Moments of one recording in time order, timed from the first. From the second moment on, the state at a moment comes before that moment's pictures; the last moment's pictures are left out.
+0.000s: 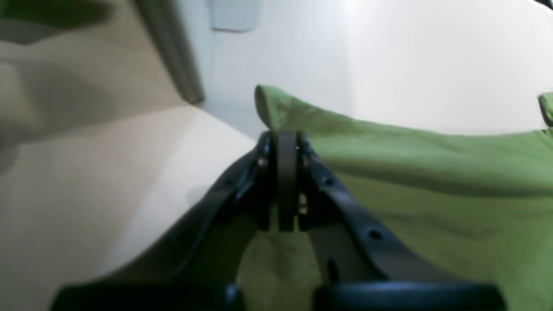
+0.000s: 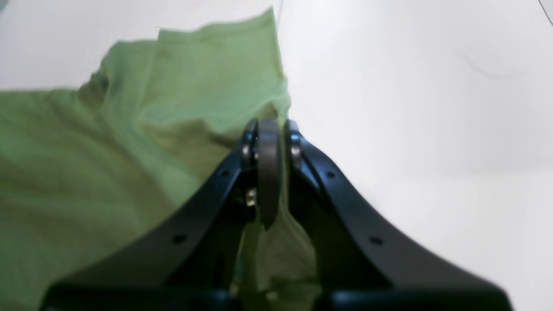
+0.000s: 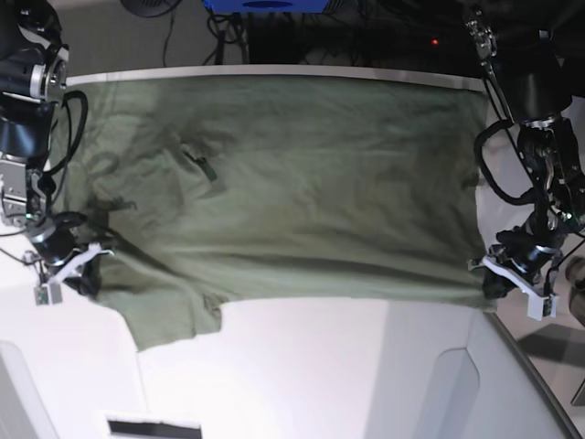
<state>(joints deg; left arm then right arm) -9.2 -19.3 -23.6 74.4 -19.9 -26.9 35.5 20.2 16.0 14.6 34.2 -3.0 32.7 8.2</state>
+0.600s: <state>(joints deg) 1.2 -19.6 -23.2 76.5 -20.1 -26.9 35.3 12.6 16.0 14.7 42.3 -3.1 32.7 2.2</state>
